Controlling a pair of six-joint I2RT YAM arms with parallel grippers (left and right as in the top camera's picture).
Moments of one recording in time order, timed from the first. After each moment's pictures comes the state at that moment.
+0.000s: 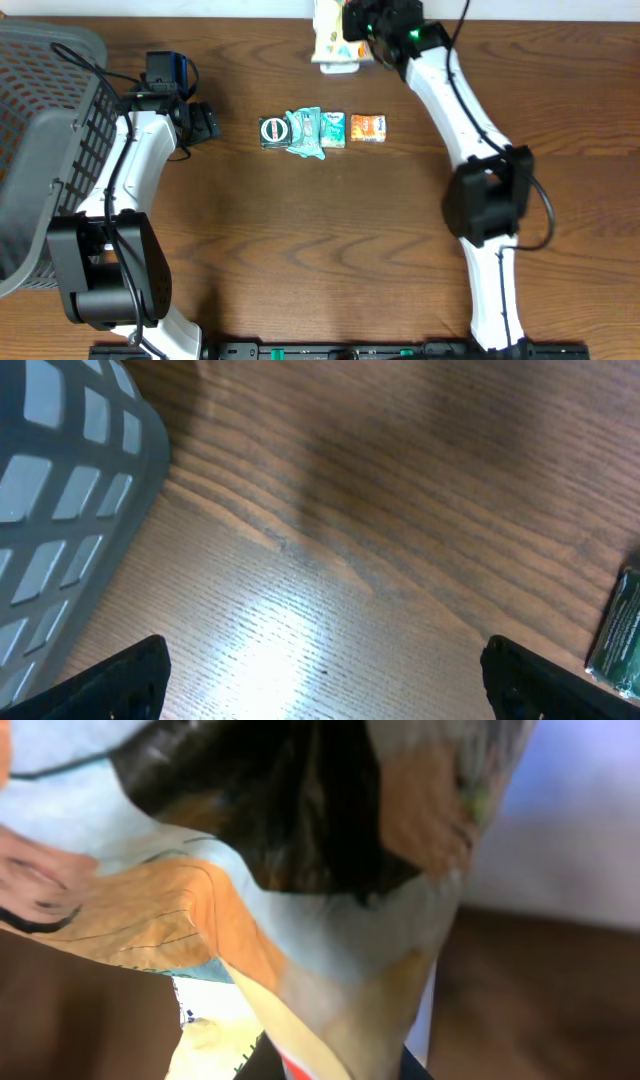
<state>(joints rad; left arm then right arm) 0.04 1.80 1.36 -0.76 -0.19 -0.32 0.33 2.41 2.32 -0.46 -0.11 0.21</state>
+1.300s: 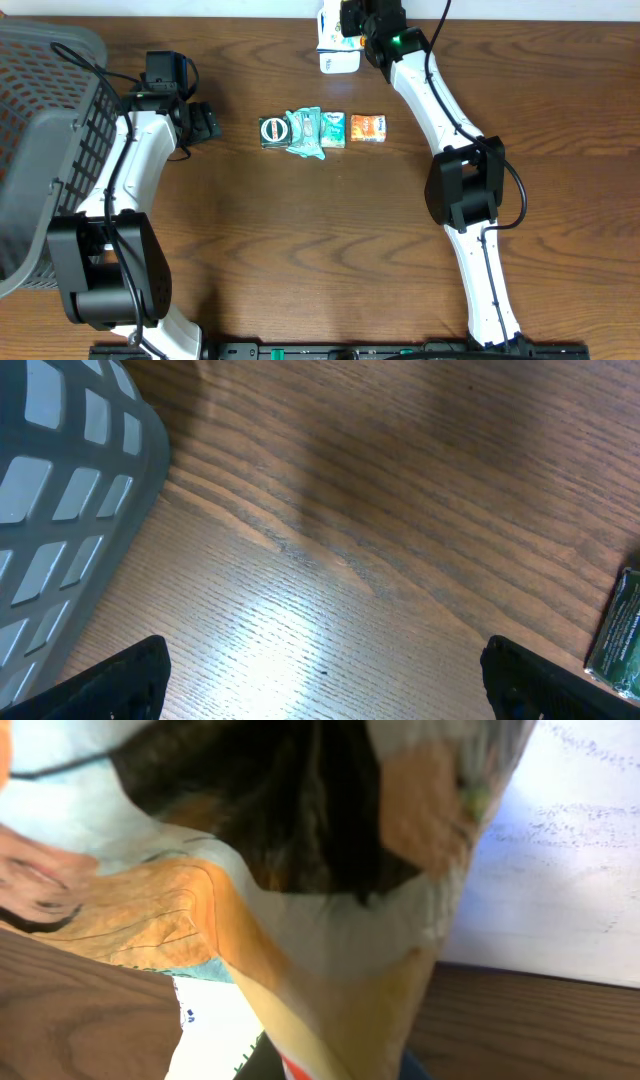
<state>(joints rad) 0.04 1.80 1.36 -0.76 -0.19 -0.32 0.34 2.59 2.45 -0.34 0.07 0.15</state>
